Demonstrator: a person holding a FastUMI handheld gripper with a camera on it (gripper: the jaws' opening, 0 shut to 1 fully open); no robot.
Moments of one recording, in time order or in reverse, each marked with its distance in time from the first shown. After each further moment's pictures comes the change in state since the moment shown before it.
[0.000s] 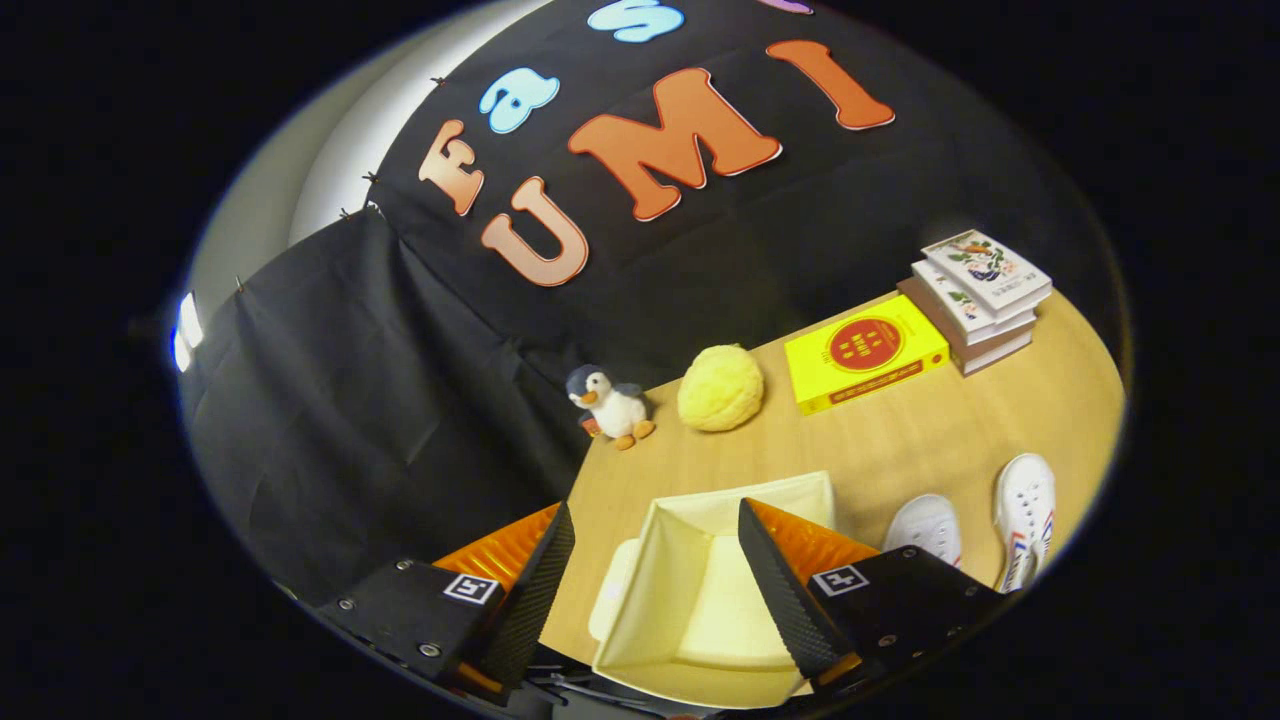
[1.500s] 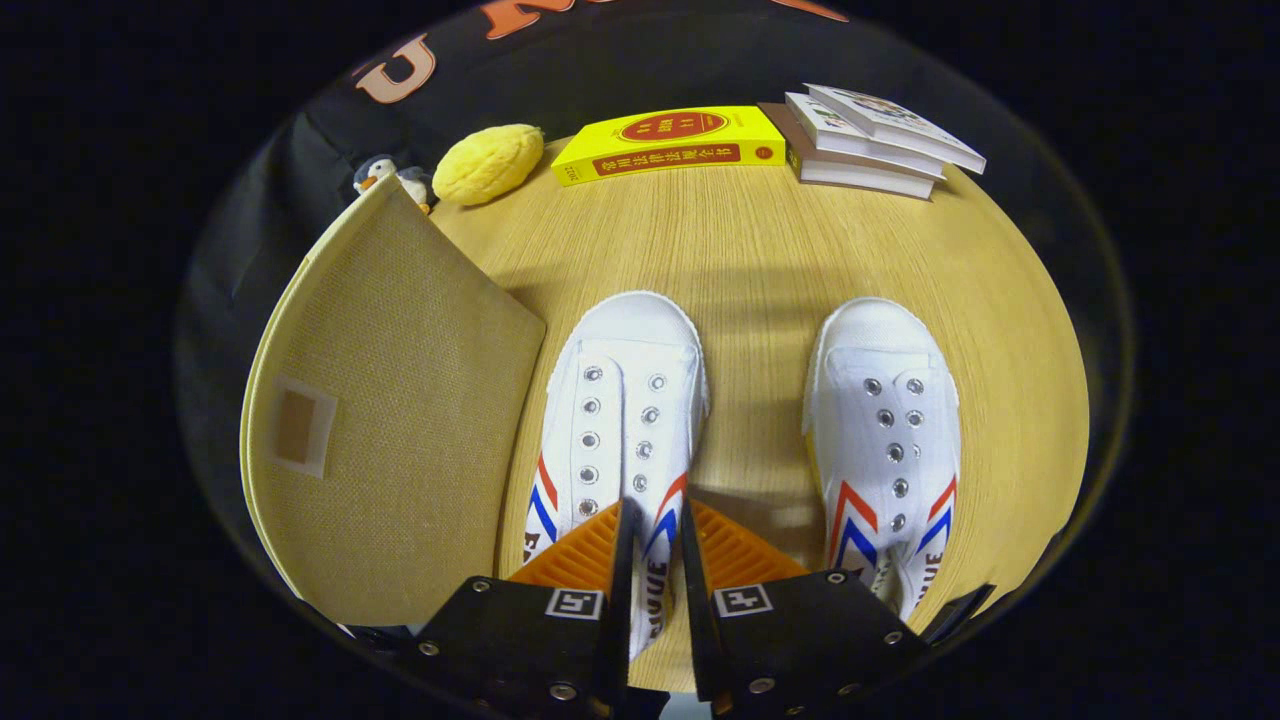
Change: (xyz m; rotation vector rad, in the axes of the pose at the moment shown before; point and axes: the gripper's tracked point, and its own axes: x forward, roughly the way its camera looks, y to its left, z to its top) arm 0.024 -0.248 -0.183 -0.159 0.565 -0.339
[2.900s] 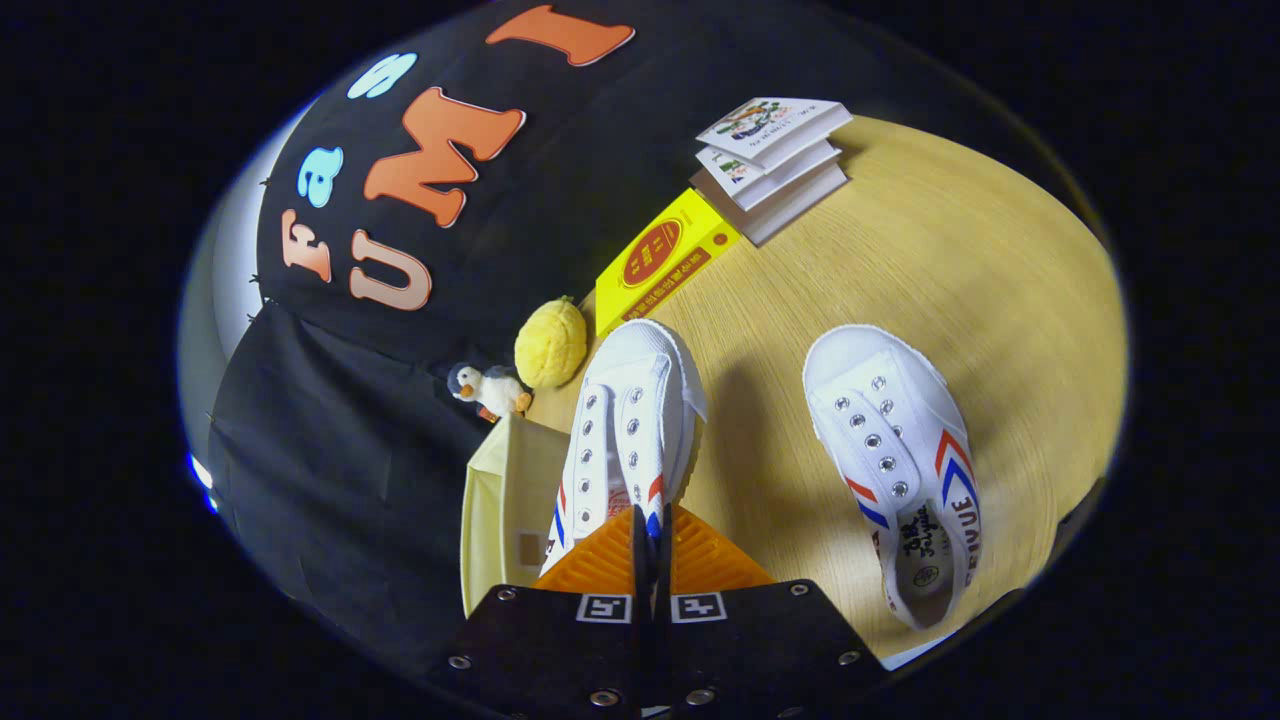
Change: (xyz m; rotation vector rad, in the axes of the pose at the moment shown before) arm -0.110 0.007 0.068 0.501 -0.344 0.405
